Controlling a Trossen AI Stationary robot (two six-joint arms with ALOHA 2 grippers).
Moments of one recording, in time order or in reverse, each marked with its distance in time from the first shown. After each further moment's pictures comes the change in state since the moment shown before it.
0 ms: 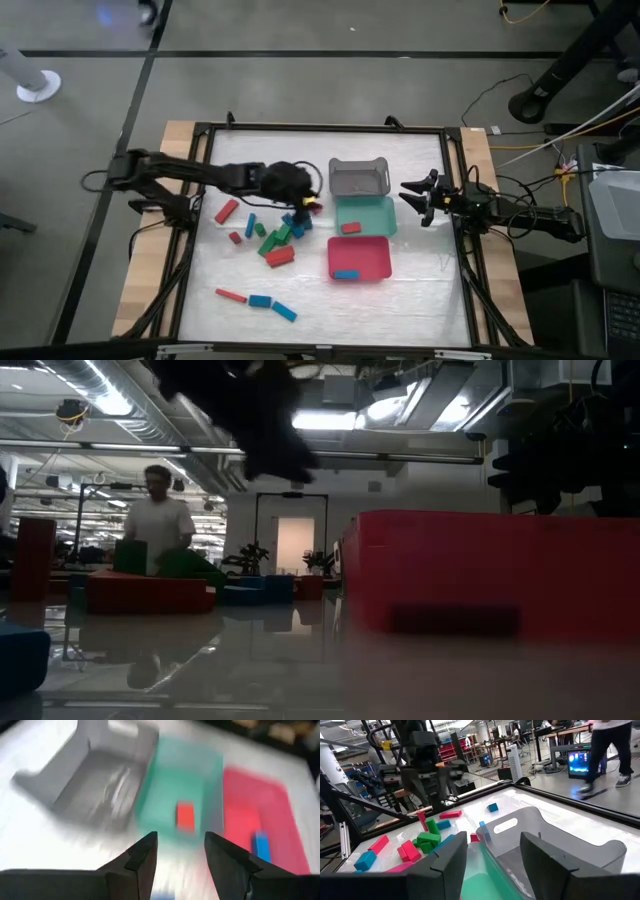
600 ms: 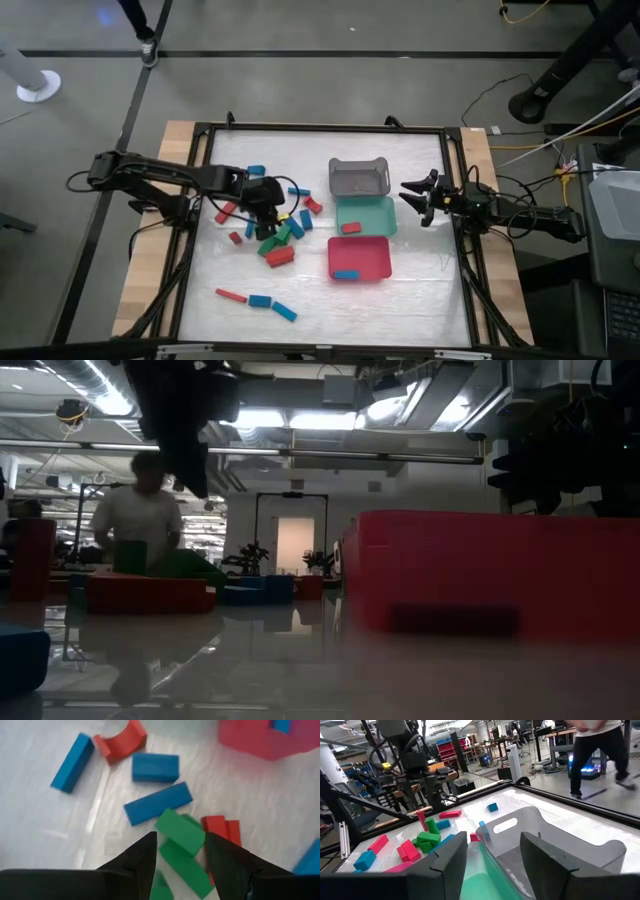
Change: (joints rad) left arm -0.082 -0.149 -0.001 -0.563 0.000 -0.091; right arm 0.000 0.000 0.000 0.000 0.001 -0.001
